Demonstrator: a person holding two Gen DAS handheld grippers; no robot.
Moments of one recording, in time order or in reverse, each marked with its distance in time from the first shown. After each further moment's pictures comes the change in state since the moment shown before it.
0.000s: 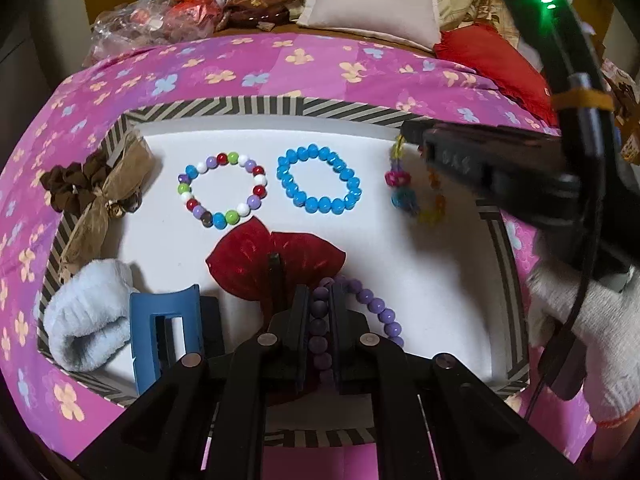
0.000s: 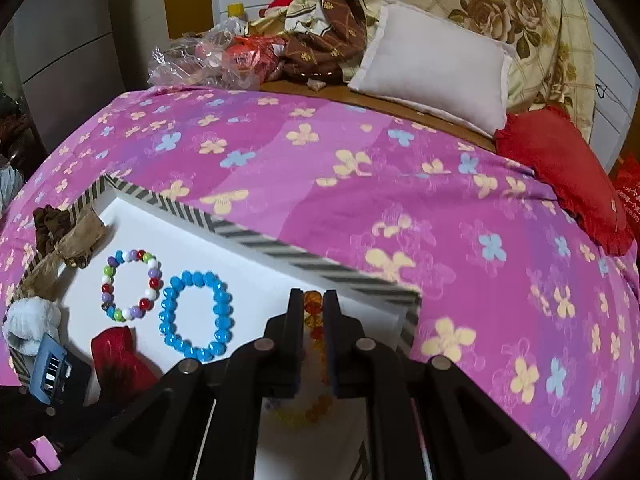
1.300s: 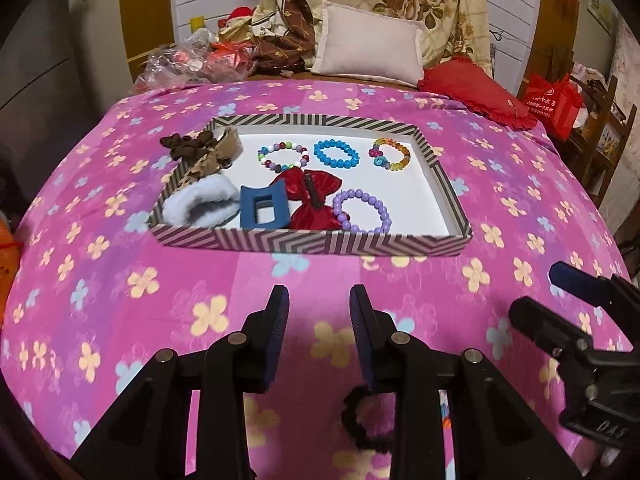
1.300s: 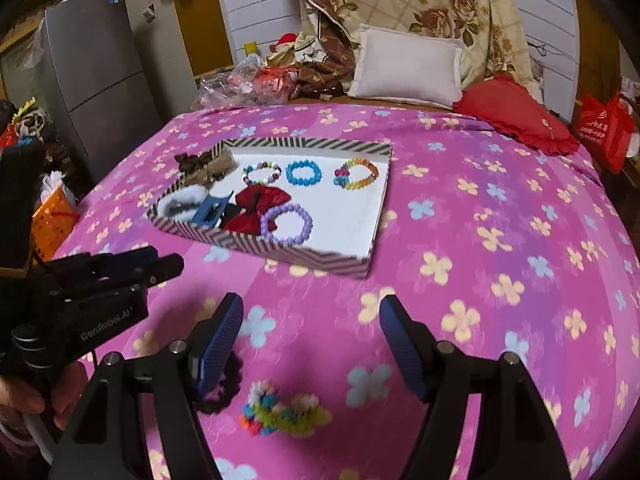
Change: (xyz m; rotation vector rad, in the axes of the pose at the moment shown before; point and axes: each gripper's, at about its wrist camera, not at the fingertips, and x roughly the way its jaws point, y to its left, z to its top) left arm -0.130 0.014 -0.128 0.033 -0.195 0.047; right arm -0.223 0.060 -0.196 0.130 -0.092 0.060
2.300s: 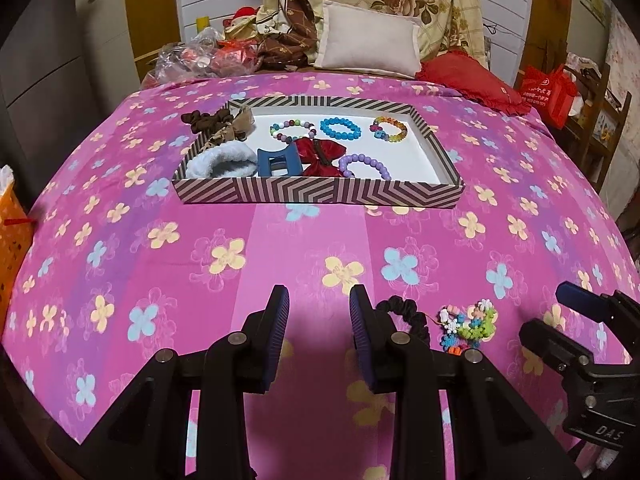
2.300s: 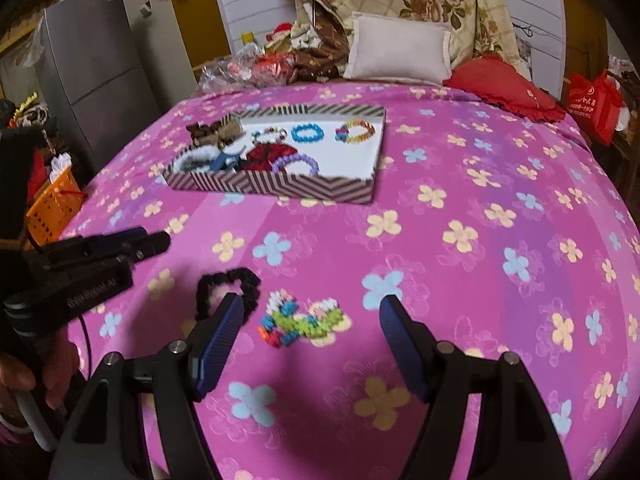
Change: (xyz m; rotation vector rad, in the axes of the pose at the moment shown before) left arm -0.026 0.004 -0.050 0.015 -0.002 0.016; right arm -0.026 0.007 -0.065 0.034 0.041 0.000
